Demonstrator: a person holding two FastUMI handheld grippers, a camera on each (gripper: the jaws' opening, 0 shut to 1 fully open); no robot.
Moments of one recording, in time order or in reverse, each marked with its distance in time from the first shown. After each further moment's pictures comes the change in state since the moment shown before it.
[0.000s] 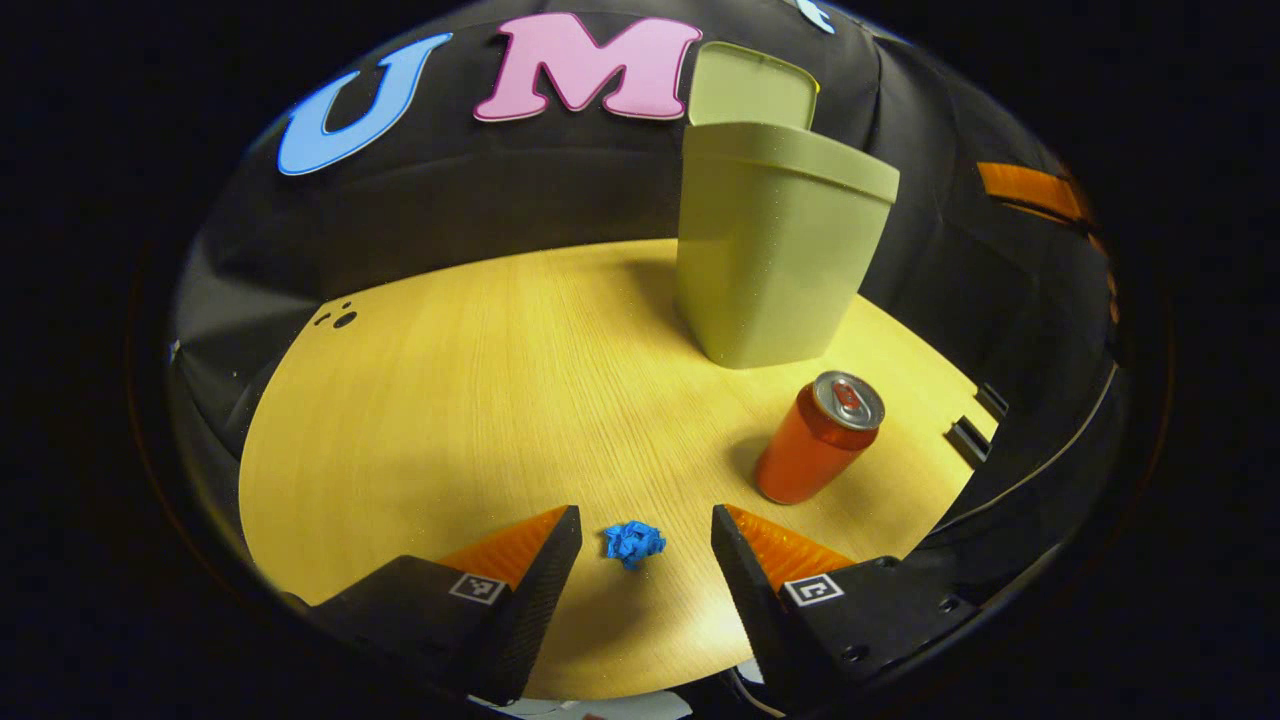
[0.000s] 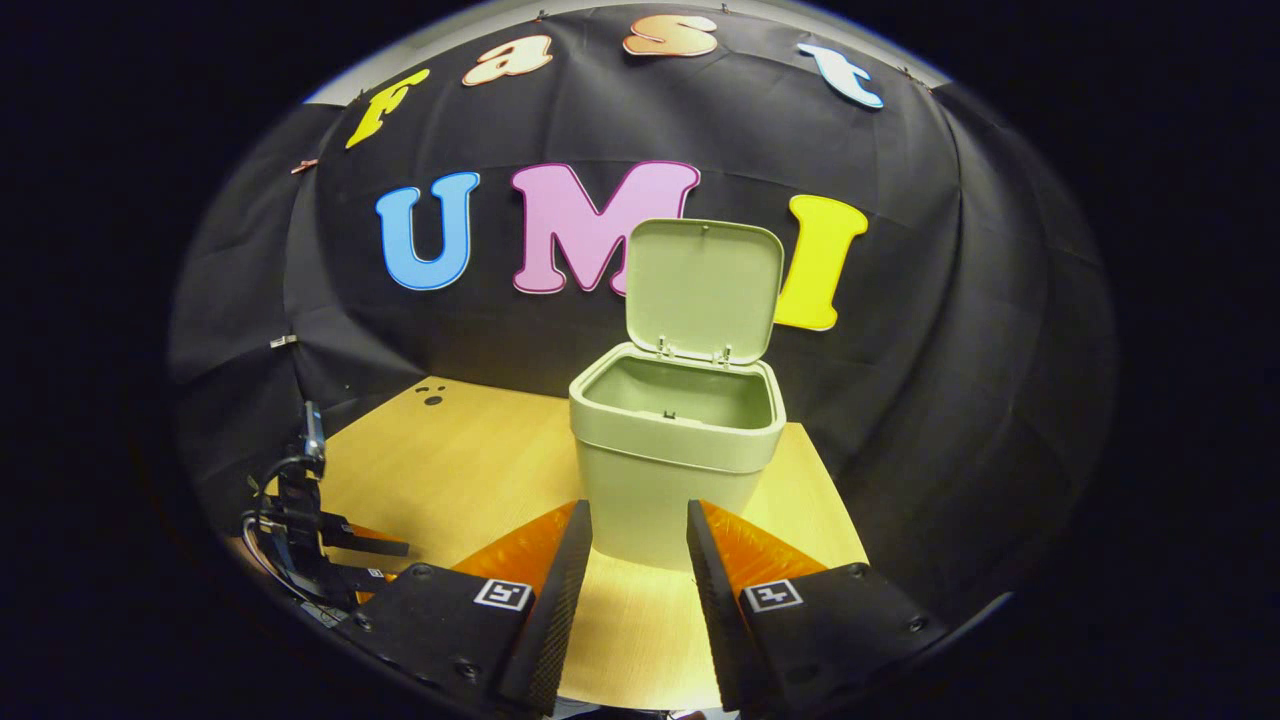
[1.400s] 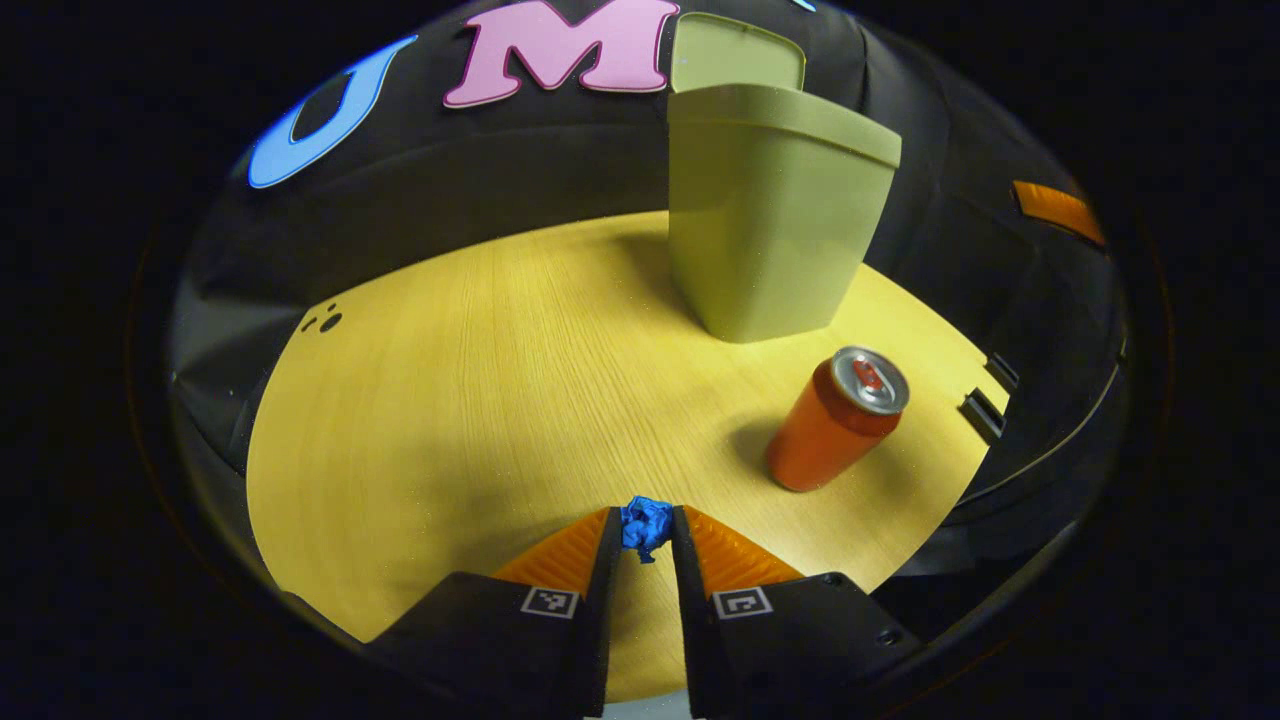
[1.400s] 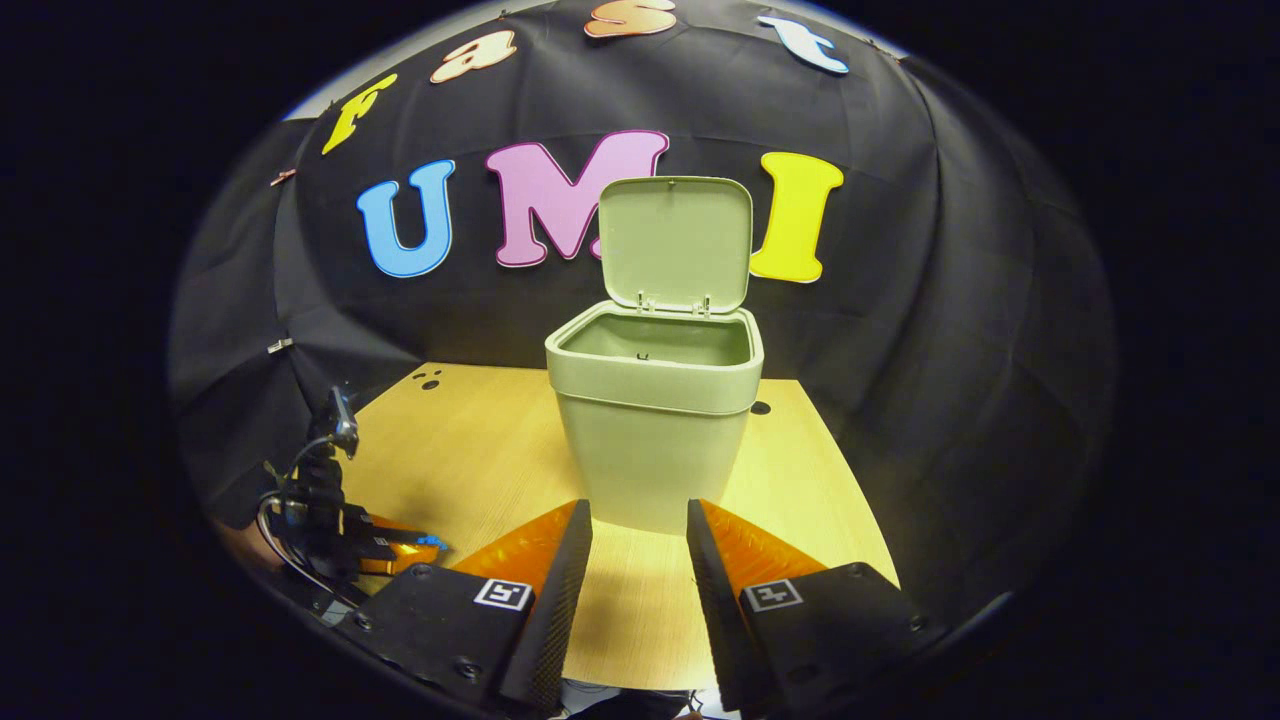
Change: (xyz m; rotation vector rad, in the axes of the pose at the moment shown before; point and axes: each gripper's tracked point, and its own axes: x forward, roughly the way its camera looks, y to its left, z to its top) left arm 0.003 0.007 0.015 0.051 0.037 -0.013; right arm -0.007 -0.009 -0.036 0.066 0.078 0.012
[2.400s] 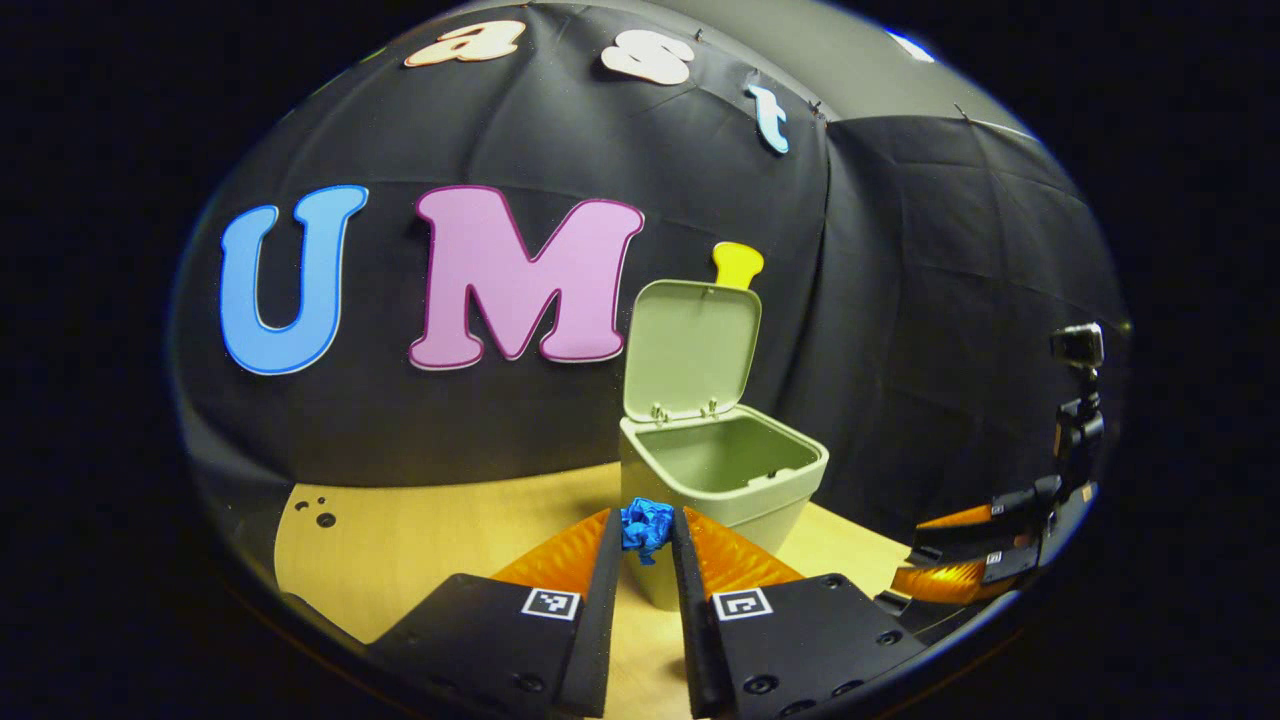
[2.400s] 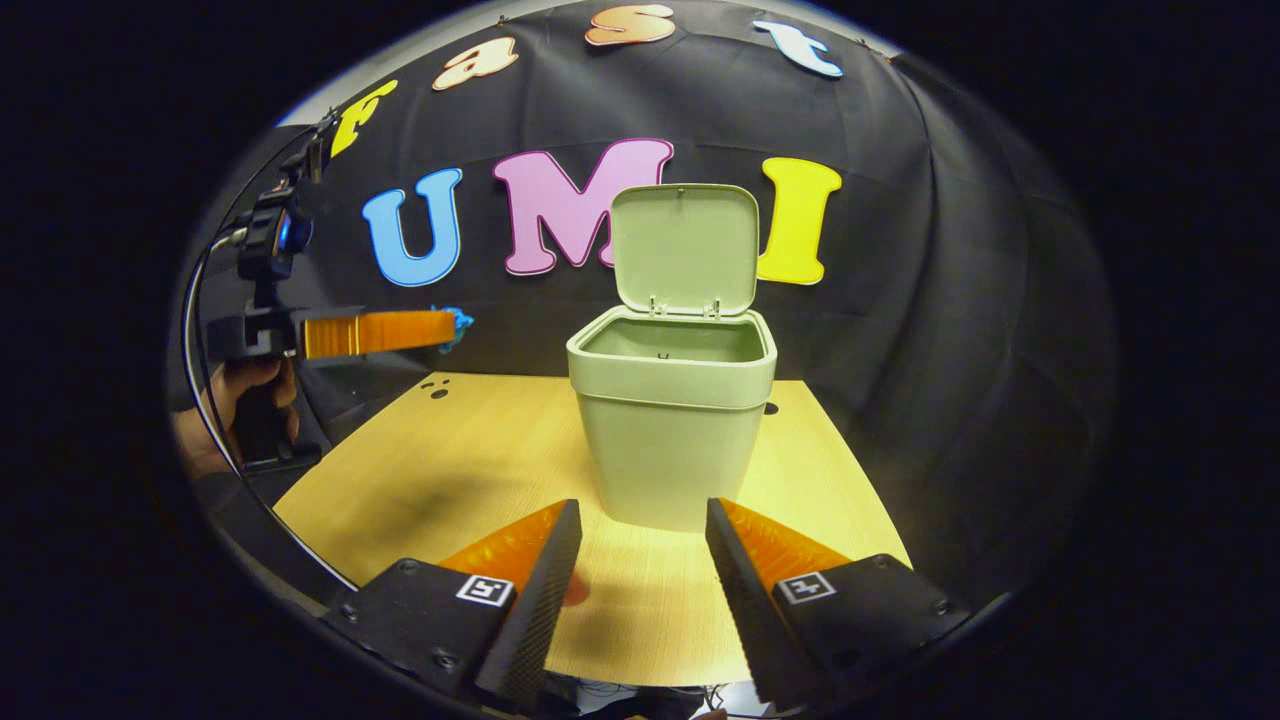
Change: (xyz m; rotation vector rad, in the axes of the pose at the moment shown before) left arm -0.112 -0.035 0.280 0.027 -0.577 -0.126; right arm -0.015 0.012 -0.004 0.034 -0.029 -0.003
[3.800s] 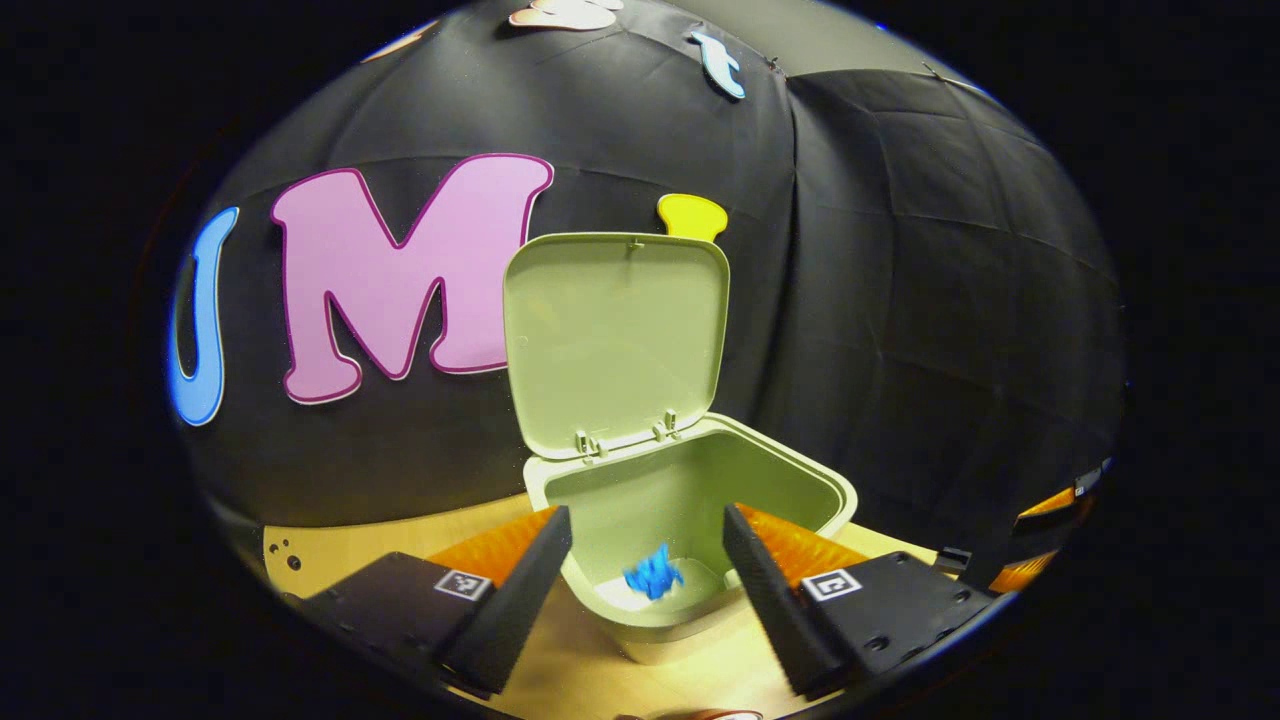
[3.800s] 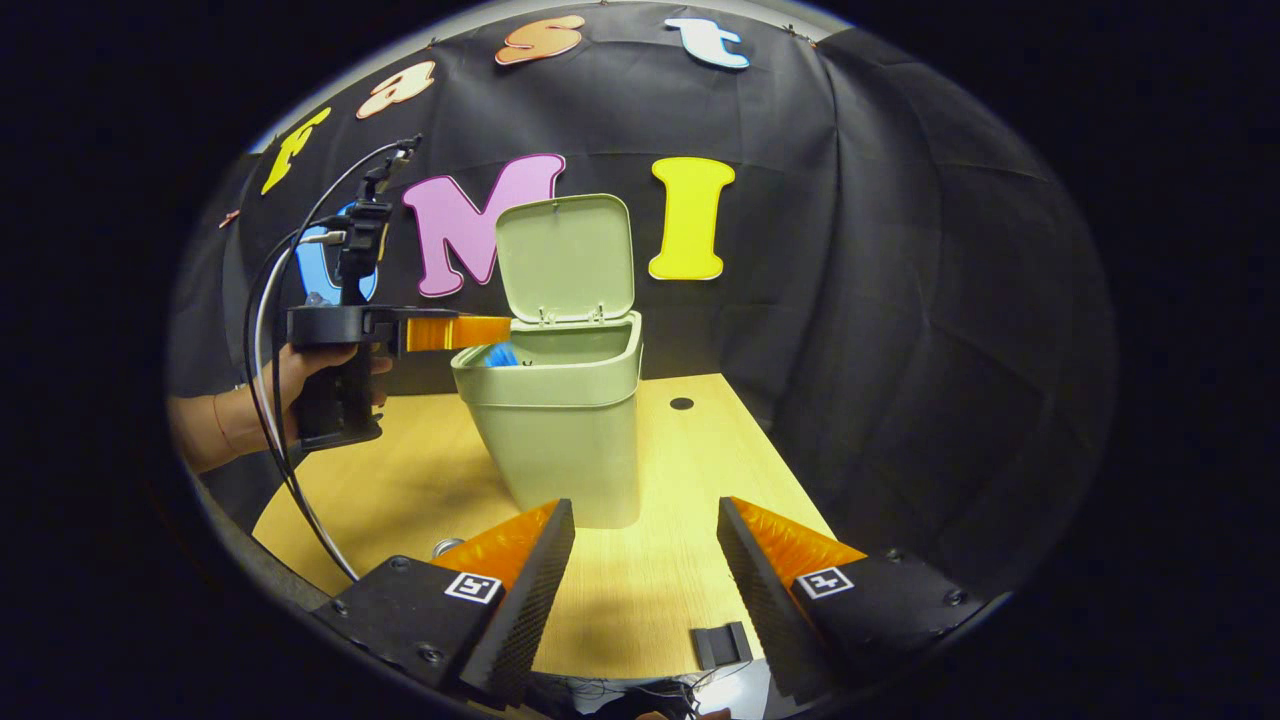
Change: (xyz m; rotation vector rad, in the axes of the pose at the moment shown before) left arm 0.150 -0.044 -0.007 0.111 0.079 -0.044; right arm -0.028 -0.089 -0.003 0.079 -0.015 -0.170
